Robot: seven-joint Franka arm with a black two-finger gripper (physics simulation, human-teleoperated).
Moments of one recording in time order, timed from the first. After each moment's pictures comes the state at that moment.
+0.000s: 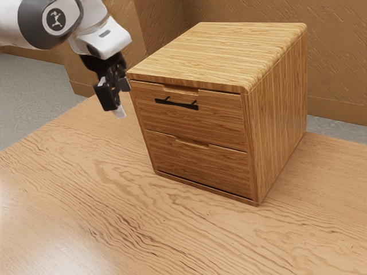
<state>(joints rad) 0.10 0.06 0.01 -1.30 0.07 1.54 1.05</state>
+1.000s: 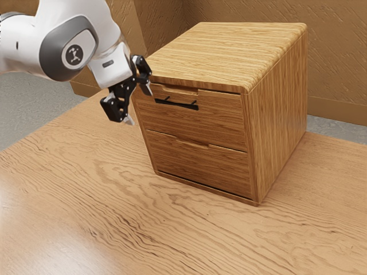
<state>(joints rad) 0.16 -0.01 -0.07 -1.53 0.10 1.85 1.49</state>
